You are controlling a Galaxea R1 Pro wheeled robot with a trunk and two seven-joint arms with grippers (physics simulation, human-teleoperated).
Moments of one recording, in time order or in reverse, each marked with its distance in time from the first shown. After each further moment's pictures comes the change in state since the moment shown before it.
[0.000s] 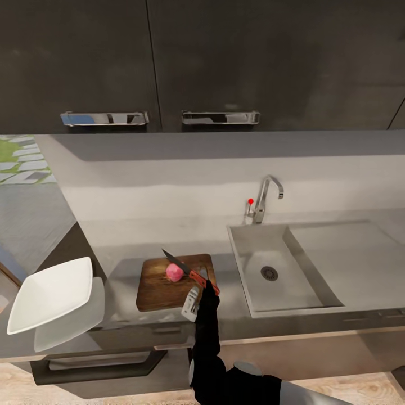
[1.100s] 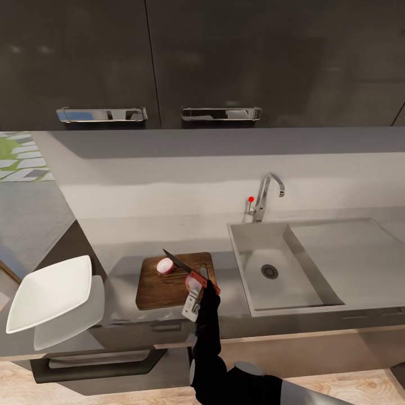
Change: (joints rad) left arm 0.000 0.000 0.000 0.000 0.001 0.000 0.000; right arm 0.000 -0.004 -0.001 0.000 0.004 0.000 -0.003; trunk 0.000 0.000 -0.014
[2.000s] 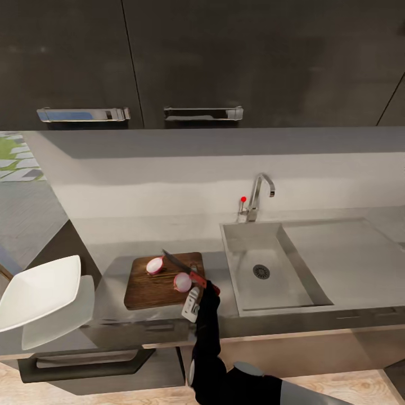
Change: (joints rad) left arm 0.000 -0.002 0.000 -0.001 -0.001 0.000 0.000; right arm 0.000 0.001 0.006 0.000 -0.004 0.000 0.000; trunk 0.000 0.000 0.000
